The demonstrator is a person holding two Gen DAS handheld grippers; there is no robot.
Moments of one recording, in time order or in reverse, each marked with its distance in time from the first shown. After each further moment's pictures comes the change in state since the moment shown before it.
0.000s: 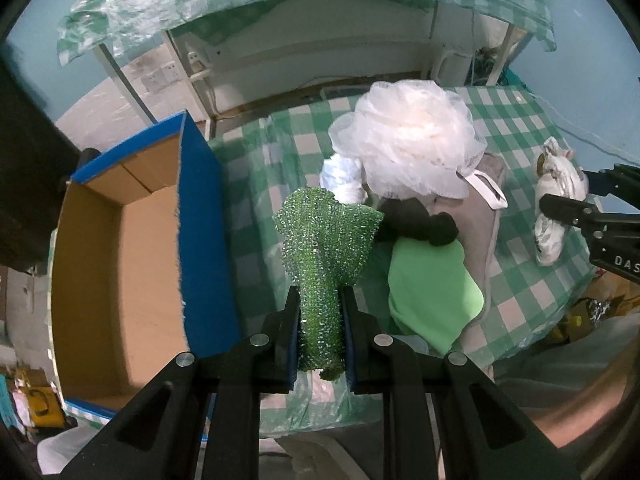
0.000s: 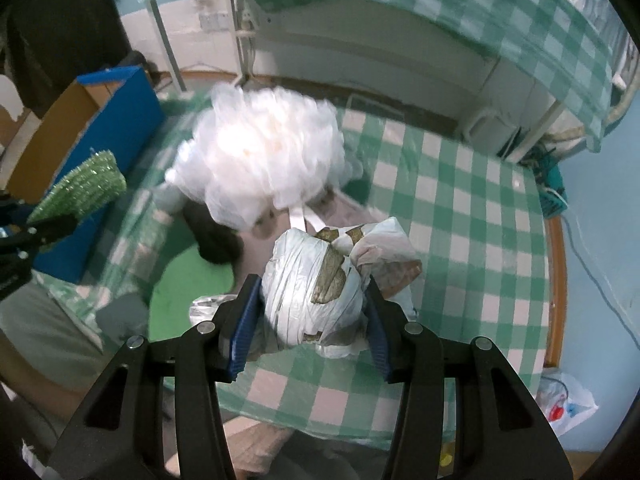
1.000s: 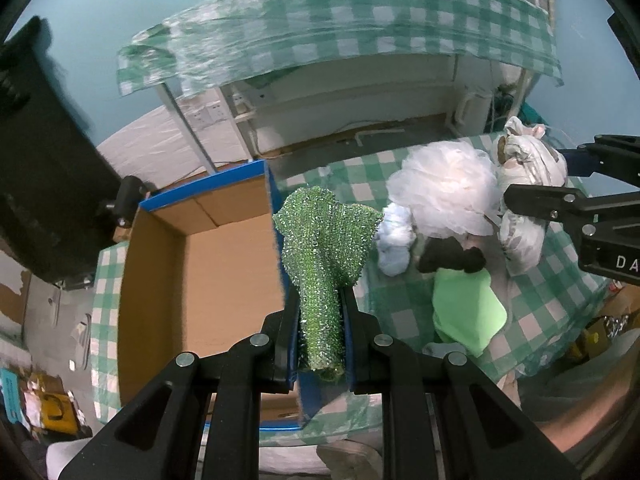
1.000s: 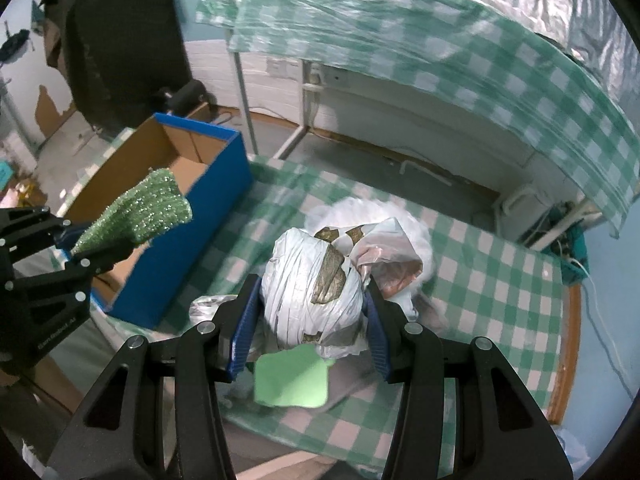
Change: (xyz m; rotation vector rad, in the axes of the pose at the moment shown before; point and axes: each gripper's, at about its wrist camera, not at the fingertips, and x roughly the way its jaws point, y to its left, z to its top) left arm -0.060 0.043 -0.008 -0.021 -0.157 0.110; right arm -0.049 0.088 0.056 -0.130 -0.148 0.113
